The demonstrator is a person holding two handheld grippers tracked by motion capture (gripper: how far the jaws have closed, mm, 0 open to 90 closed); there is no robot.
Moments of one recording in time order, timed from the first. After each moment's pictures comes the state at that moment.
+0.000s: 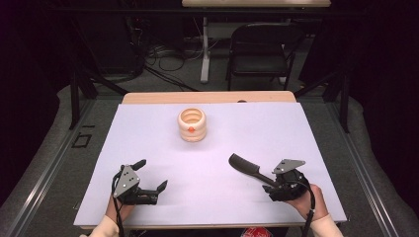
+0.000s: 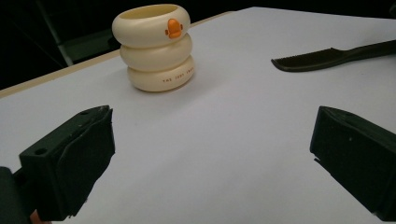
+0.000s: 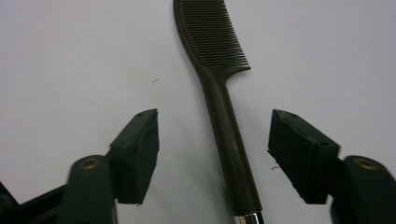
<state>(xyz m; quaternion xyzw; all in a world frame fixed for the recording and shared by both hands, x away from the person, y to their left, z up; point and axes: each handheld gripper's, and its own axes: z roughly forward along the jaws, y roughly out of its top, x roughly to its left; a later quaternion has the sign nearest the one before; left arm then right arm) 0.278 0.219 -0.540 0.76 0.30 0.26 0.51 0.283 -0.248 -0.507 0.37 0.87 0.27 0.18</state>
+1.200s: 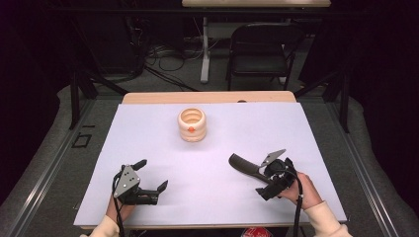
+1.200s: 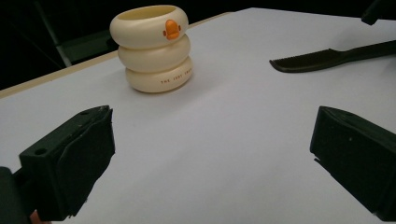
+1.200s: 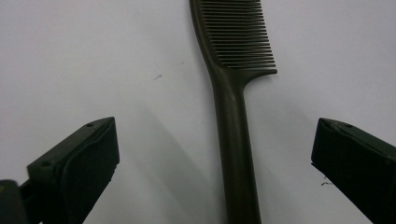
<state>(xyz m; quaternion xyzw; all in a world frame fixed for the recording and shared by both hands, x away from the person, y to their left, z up) 0.278 0.218 -0.540 0.76 0.30 0.26 0.52 0.319 -0.228 -0.515 0.33 0.91 0.20 0.12</state>
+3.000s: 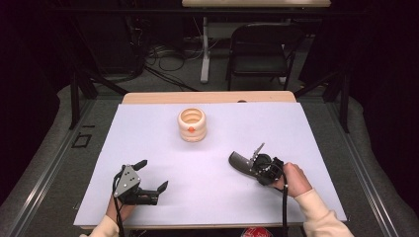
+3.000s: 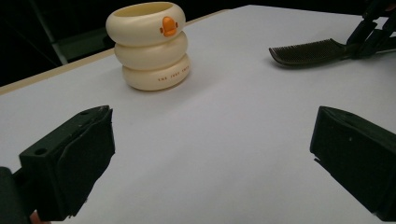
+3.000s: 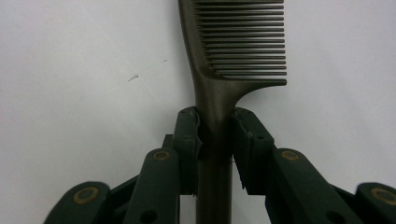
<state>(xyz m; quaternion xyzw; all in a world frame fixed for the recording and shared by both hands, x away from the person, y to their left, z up) 0.278 0.218 -0.540 0.76 0.30 0.25 0.51 0.347 -0.199 -0.523 0.31 0.94 0.09 0.11</state>
